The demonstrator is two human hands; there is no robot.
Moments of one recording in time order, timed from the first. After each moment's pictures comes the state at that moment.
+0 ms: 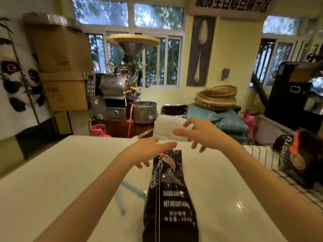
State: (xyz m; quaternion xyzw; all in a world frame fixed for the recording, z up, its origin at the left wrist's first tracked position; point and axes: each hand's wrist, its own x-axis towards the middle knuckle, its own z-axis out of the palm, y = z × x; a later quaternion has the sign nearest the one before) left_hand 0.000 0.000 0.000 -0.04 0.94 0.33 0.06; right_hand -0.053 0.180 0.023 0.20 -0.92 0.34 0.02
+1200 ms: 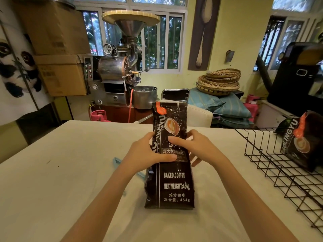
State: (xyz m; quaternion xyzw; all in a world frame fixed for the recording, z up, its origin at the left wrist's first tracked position) left_hand 0.013 -0.007 -0.059 0.02 0.89 0.45 -0.09; right_hand -0.043 0.169 -0.052 0.12 -0.88 0.45 -0.06
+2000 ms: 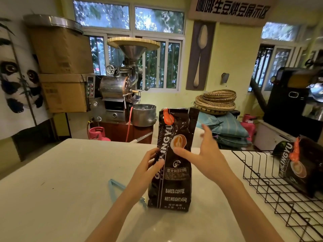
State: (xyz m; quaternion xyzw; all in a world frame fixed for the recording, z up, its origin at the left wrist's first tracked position) left_hand 0.004 0.002 -0.073 0.11 0.74 0.66 -0.11; right_hand -0.021 0.178 -0.014 0.16 -0.87 0.44 0.15
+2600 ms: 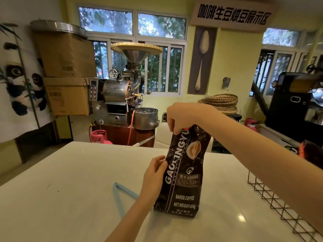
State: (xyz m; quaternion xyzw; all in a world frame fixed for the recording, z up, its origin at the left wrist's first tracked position) left_hand -0.009 0.017 -0.086 0.02 0.69 0.70 -0.15; right_hand -0.065 0.106 0.111 0.39 -0.91 -0.12 0.07
